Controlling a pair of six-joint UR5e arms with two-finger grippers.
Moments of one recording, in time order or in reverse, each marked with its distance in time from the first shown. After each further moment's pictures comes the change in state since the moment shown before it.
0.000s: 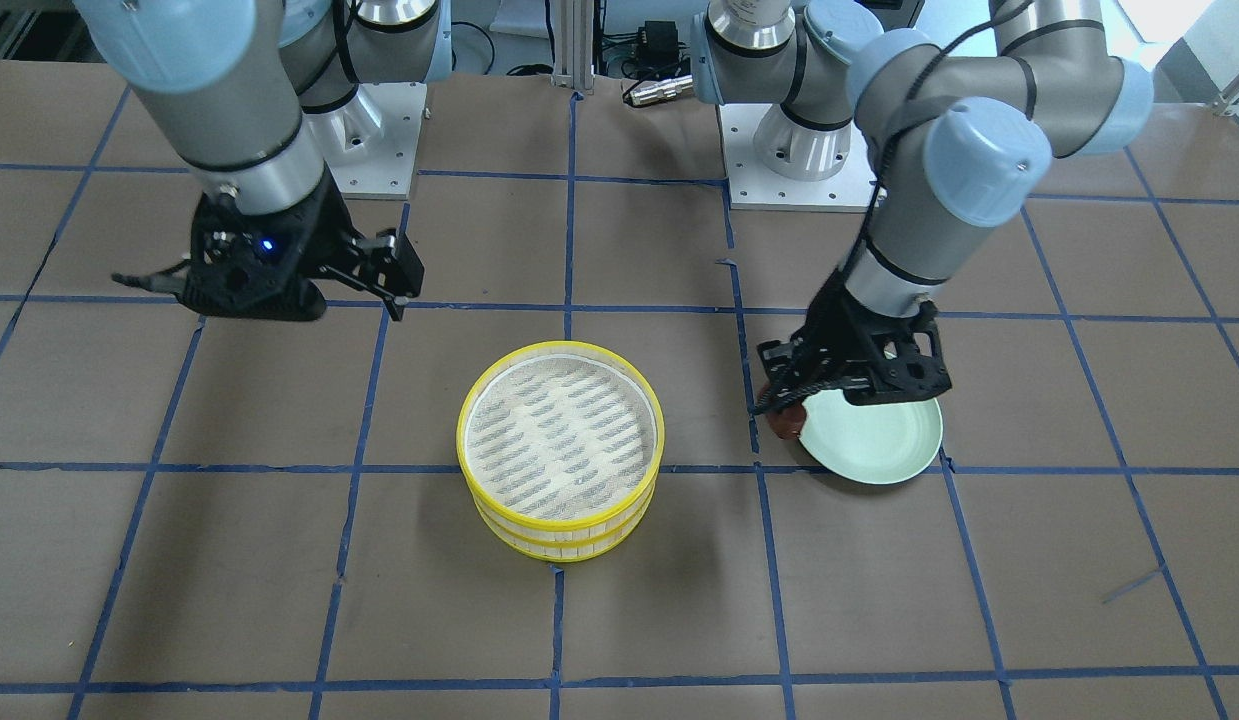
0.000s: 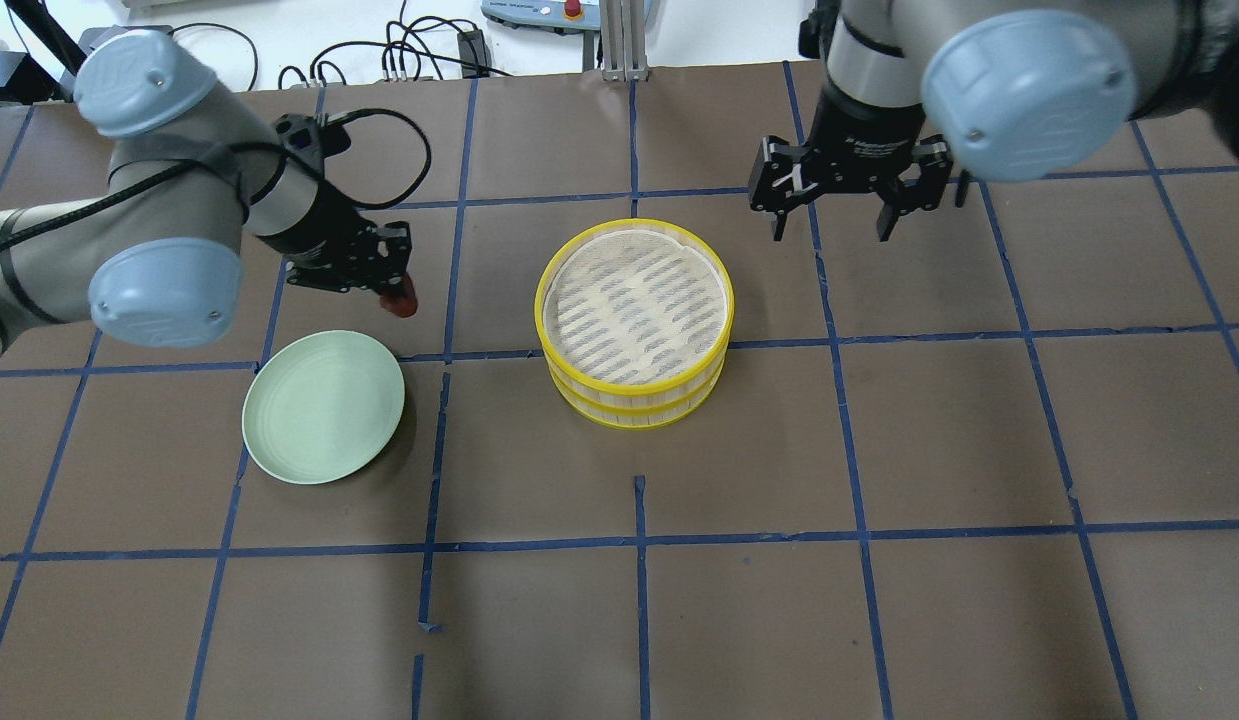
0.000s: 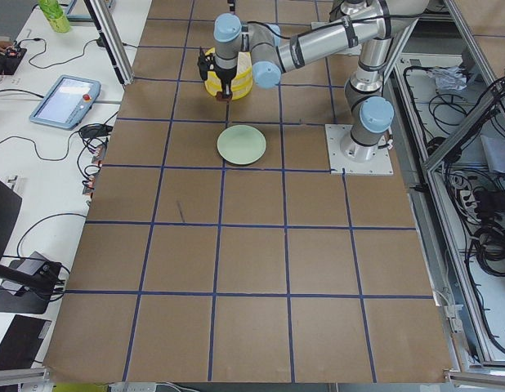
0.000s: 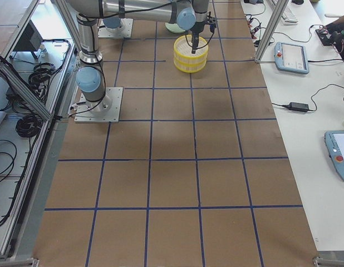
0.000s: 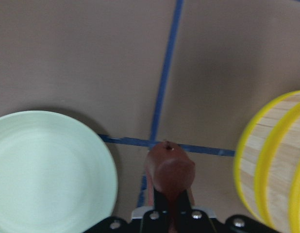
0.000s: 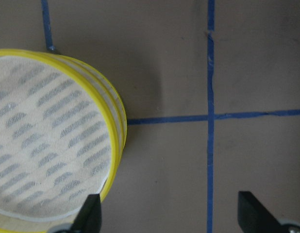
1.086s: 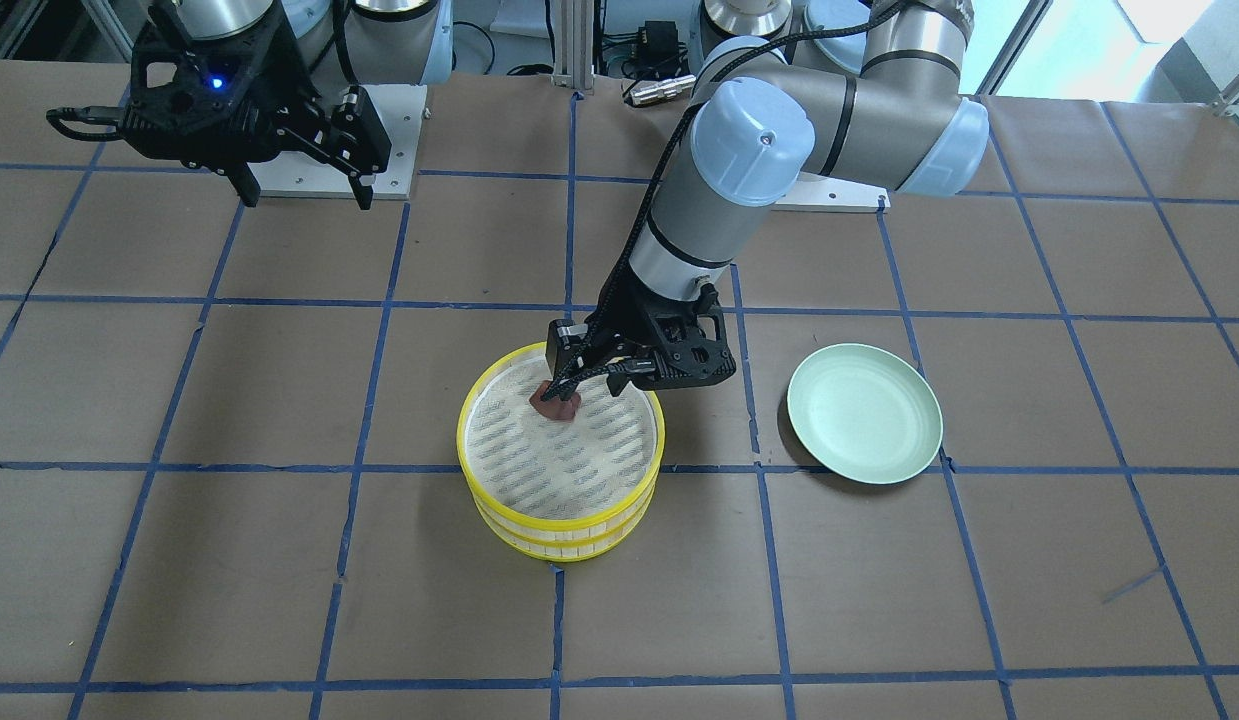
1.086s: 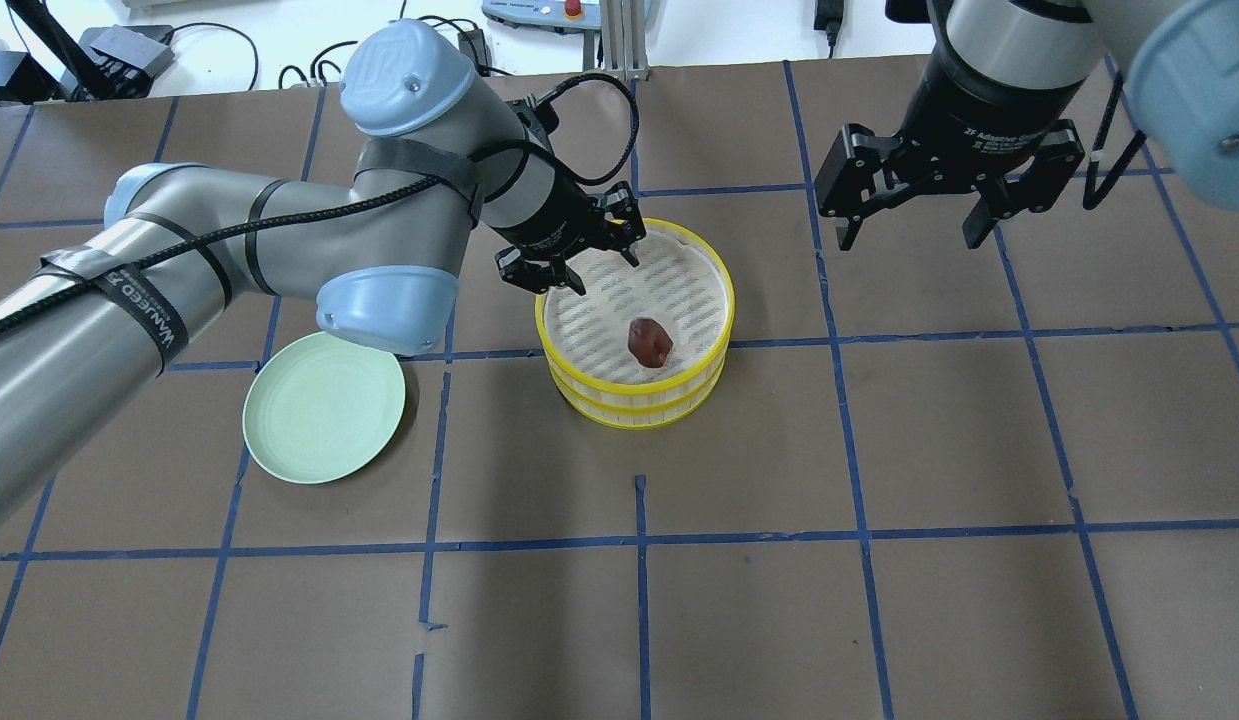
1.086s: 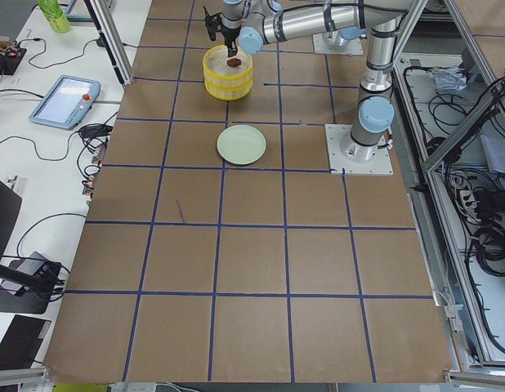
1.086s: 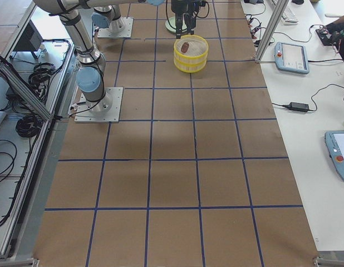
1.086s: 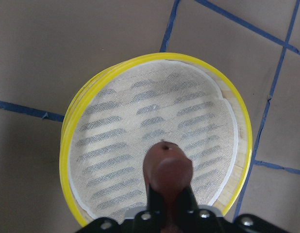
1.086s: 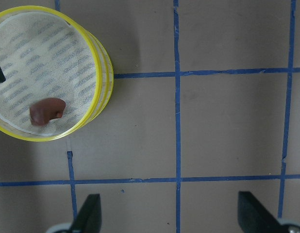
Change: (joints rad) left arm -0.252 -0.105 0.057 0.153 -0.114 -0.377; right arm -0.017 -0.146 0.016 0.095 -0.005 -0.041
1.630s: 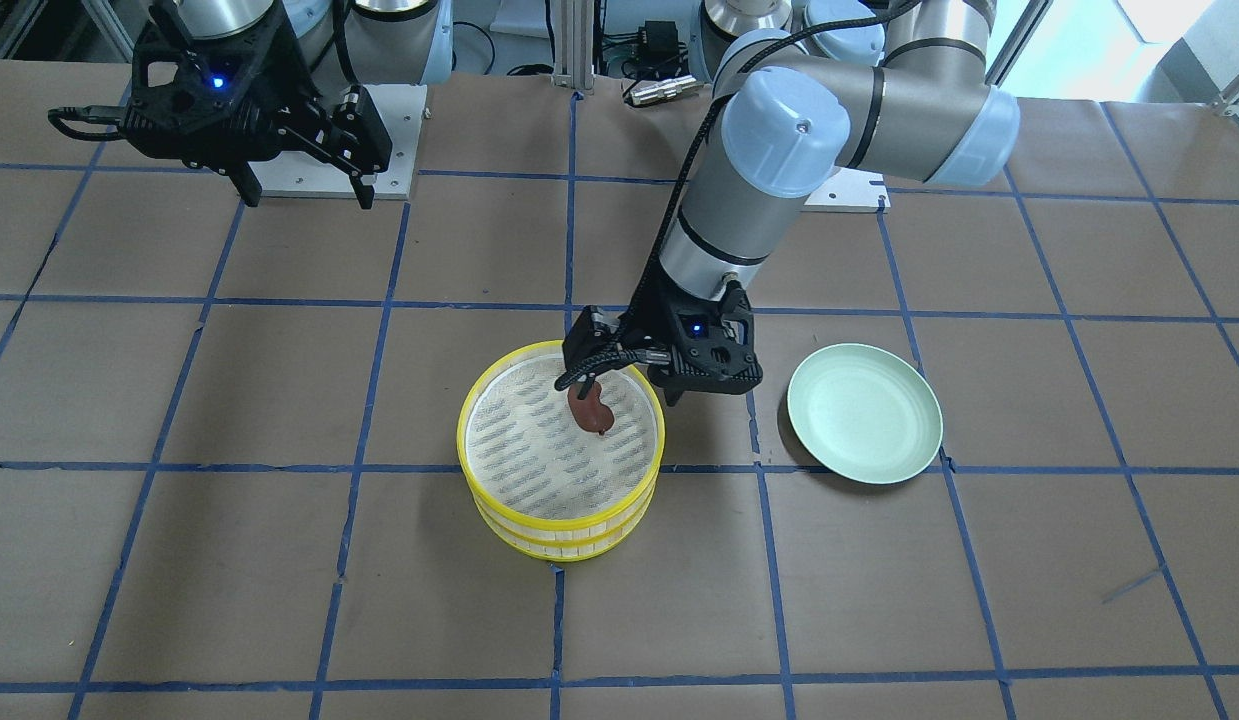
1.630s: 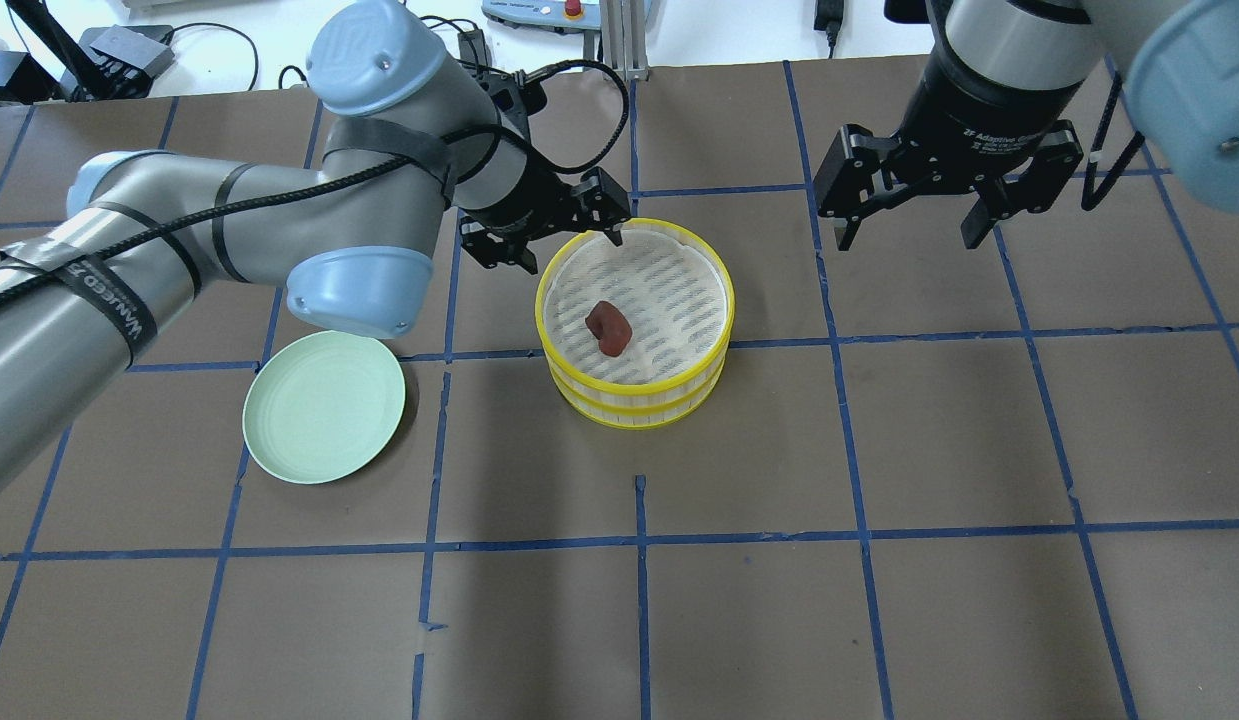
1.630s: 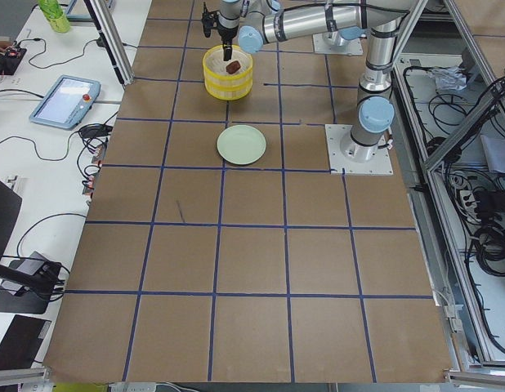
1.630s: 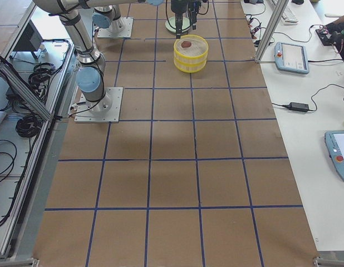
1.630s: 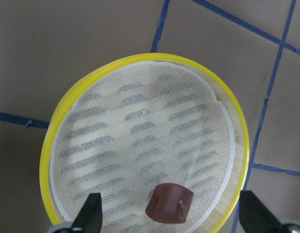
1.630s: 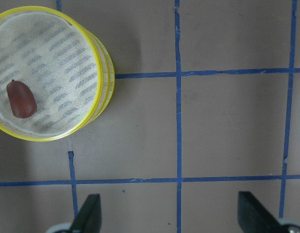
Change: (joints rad) left arm 0.072 0.034 0.019 -0.064 0.069 0.339; right arm 0.000 -0.001 0.000 -0.001 0.003 0.000
